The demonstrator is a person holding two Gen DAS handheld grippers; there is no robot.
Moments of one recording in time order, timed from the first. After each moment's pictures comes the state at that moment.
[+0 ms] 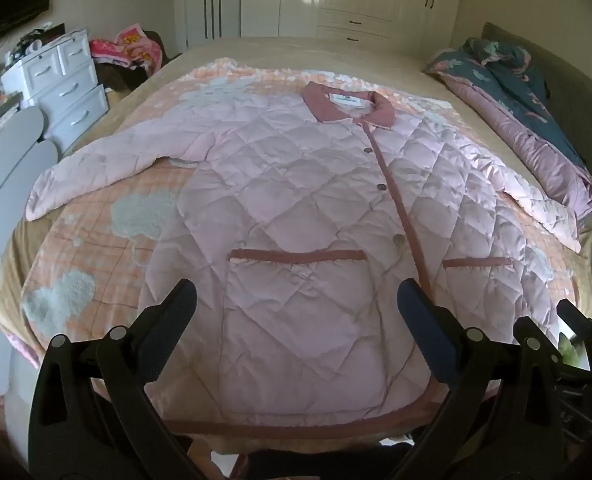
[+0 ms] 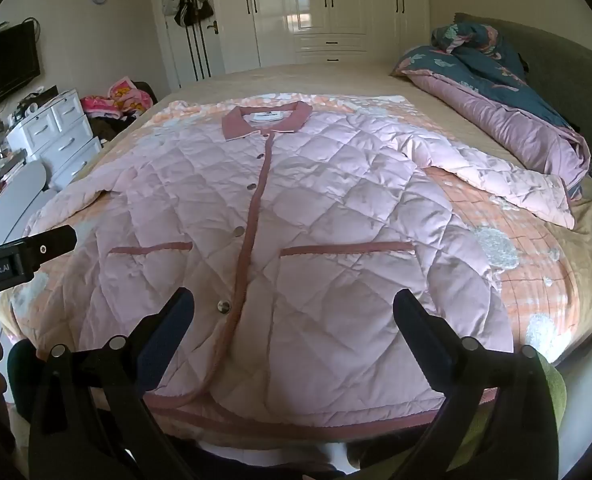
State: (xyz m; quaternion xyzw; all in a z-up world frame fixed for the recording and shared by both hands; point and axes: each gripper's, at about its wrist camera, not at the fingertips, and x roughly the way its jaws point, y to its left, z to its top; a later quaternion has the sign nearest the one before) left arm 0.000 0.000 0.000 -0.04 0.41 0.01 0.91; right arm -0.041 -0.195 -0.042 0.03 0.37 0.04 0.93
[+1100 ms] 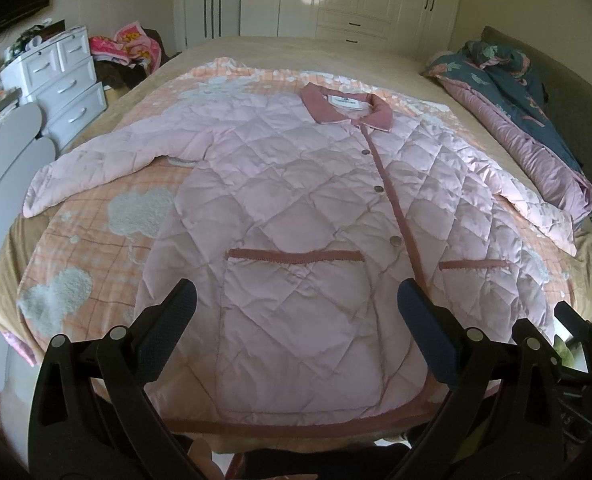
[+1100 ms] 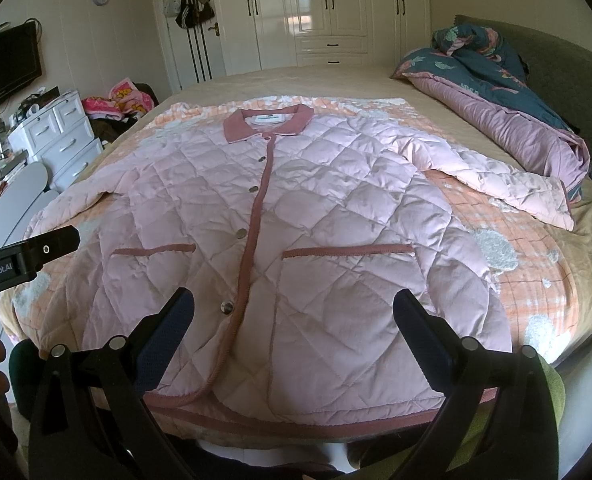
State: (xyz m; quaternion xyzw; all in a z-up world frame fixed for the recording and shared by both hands) left arm 0.002 -0.002 -0.005 -0.04 0.41 0.01 0.91; right arm -0.043 -0.194 -0.039 0.03 0.37 0.05 0.93
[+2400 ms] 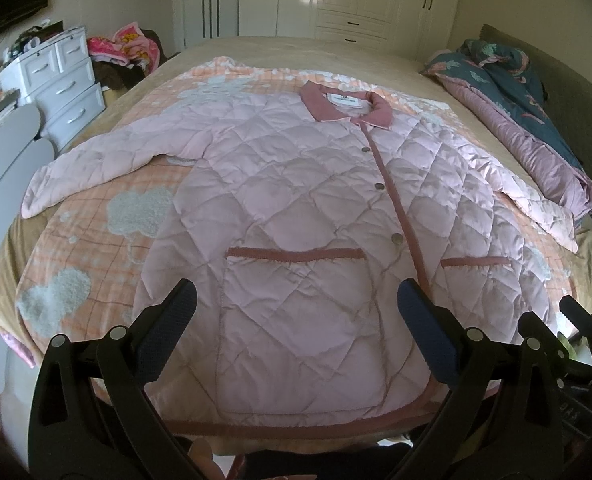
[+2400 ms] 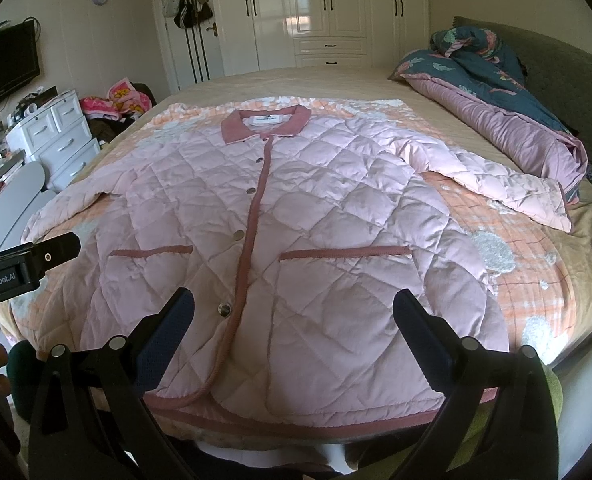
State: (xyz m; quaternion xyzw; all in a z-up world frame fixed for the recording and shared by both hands) left arm 0.002 -0.003 -0.006 -0.04 0.41 0.01 0.91; right arm -0.041 -0.195 -0.038 0.02 0.37 0.04 0.93
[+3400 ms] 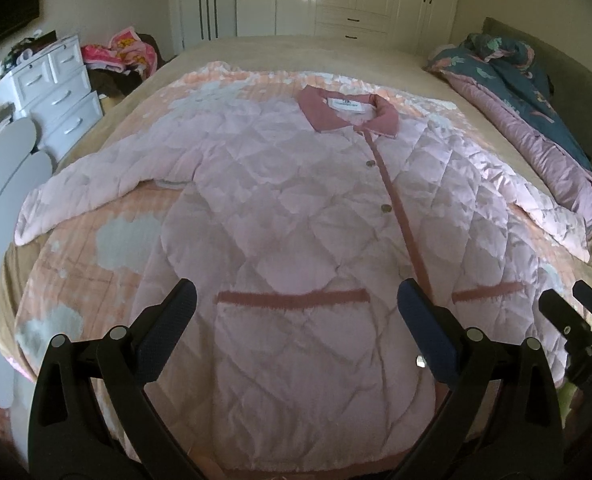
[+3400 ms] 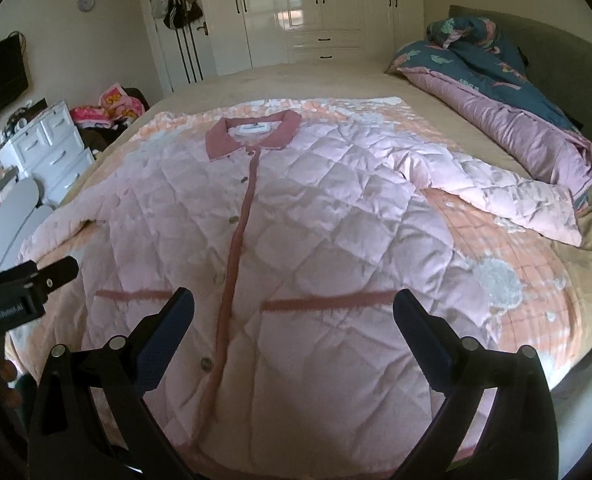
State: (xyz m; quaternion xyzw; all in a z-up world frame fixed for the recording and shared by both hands) left arm 0.057 -0.010 0.002 -0.02 0.41 0.02 0.91; right arm 0.023 -0.218 -0.025 0.05 0.38 0.04 0.92
